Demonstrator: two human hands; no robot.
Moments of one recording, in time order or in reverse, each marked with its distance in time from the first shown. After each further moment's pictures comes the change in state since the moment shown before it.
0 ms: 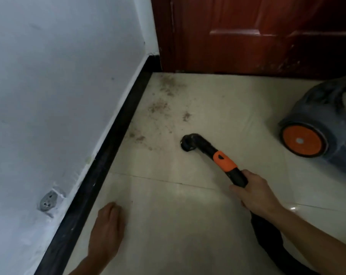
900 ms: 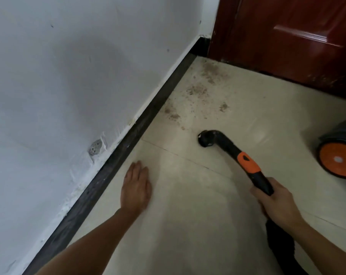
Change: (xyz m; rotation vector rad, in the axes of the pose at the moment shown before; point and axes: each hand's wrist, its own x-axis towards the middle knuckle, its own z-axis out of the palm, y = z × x) left_hand -0.002 0.007 0.012 -0.181 0.060 -0.089; right_hand -0.039 -0.018 0.020 -0.098 0.044 -0.072
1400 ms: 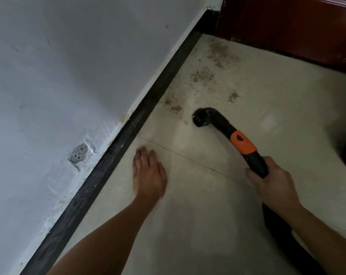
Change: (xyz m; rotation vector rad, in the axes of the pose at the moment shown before) left_hand 0.056 0.041 0.030 0.079 -0.008 -0.173; right_hand 0.059 -0.036 0.032 -0.233 0.016 -0.031
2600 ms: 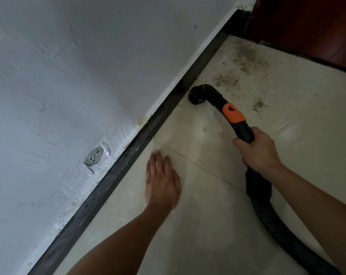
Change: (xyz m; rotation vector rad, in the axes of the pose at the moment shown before) left_hand 0.000 0.001 0.002 0.062 0.014 -0.012; right_hand 0.101 -0.082 0.043 0.180 -0.080 -0.130
